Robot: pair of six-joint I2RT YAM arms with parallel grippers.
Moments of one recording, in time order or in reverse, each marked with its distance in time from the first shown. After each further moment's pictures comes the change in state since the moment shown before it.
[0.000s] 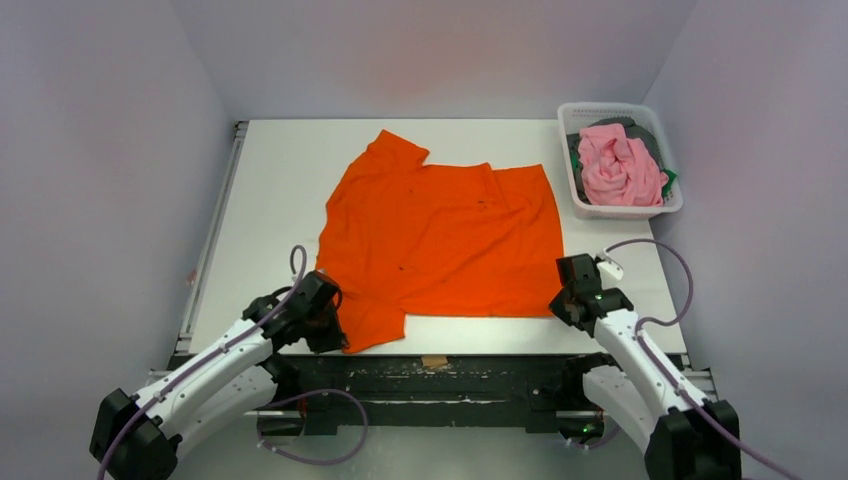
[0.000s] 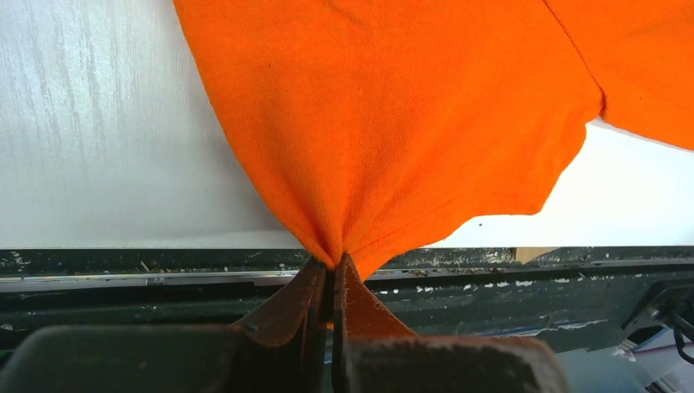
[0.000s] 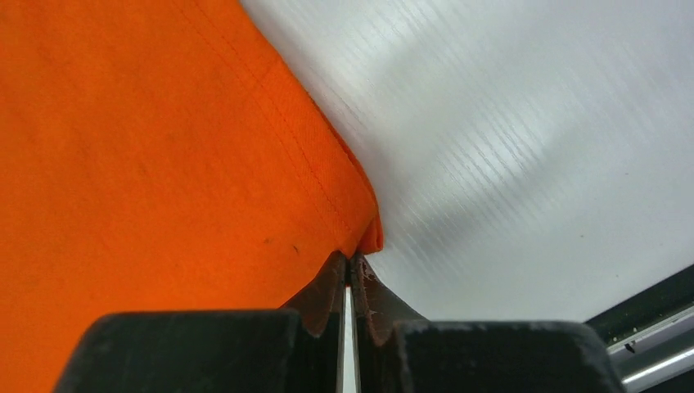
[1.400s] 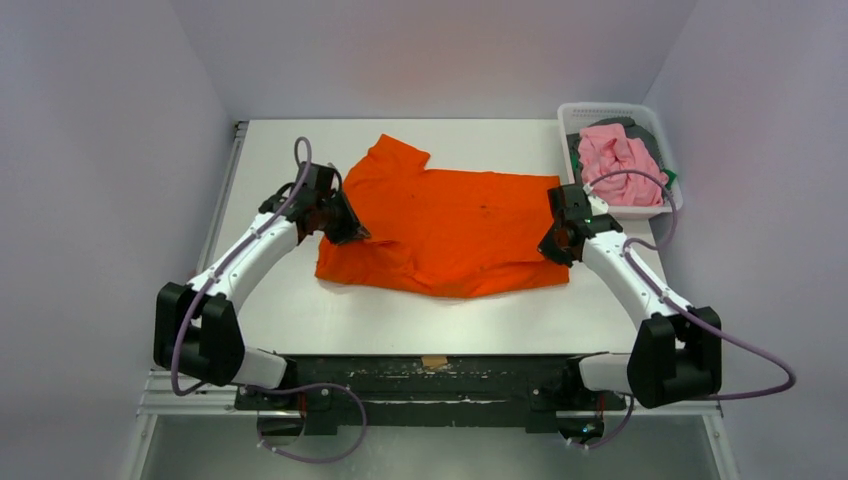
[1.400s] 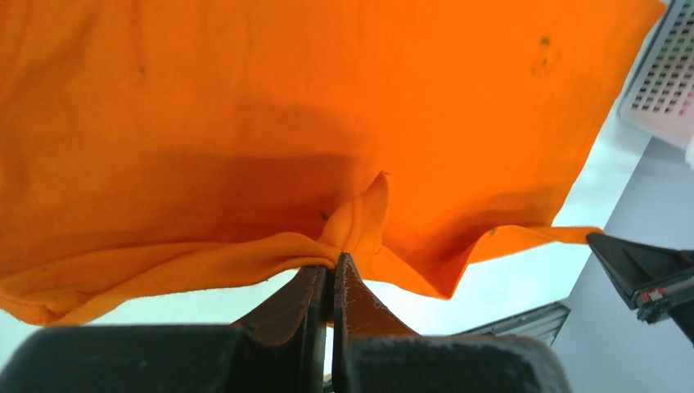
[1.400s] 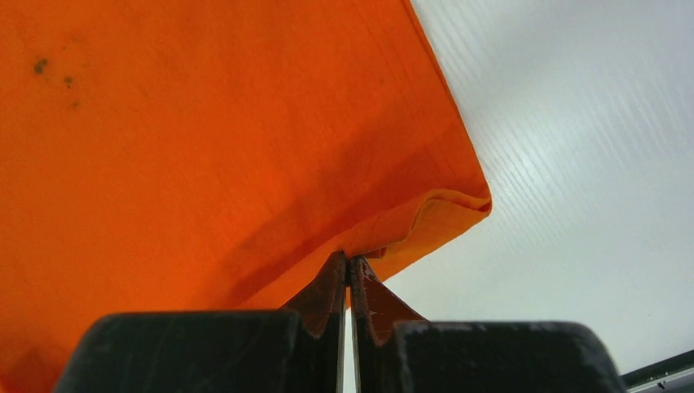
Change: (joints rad) left arm 0.324 0.599 0.602 0.261 0.192 0.211; right arm -0.017 0.370 0.473 -0.061 -0.077 -0.106
